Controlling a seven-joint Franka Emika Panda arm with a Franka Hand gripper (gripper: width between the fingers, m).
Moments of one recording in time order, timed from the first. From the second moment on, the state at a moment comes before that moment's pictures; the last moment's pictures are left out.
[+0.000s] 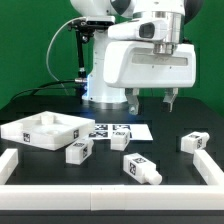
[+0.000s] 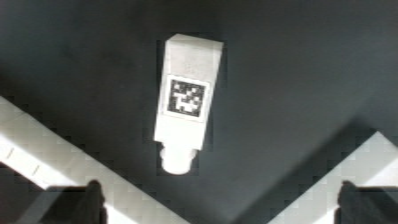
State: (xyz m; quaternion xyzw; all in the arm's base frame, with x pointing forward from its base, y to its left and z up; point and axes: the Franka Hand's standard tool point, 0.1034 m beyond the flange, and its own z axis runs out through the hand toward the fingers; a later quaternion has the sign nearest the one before) arm 0.551 0.045 0.113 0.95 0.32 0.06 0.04
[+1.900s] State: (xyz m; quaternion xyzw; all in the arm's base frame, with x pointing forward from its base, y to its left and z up) arm 0.564 0.032 0.021 0.97 0.23 0.02 0.01
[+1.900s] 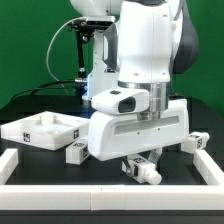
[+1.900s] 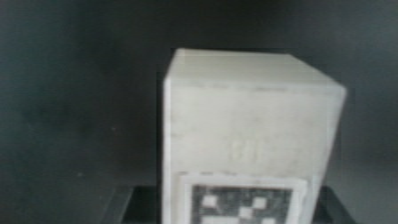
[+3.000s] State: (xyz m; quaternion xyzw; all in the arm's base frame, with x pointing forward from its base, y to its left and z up) arm 0.428 0.079 0.049 1.00 0.06 0.00 -0.01
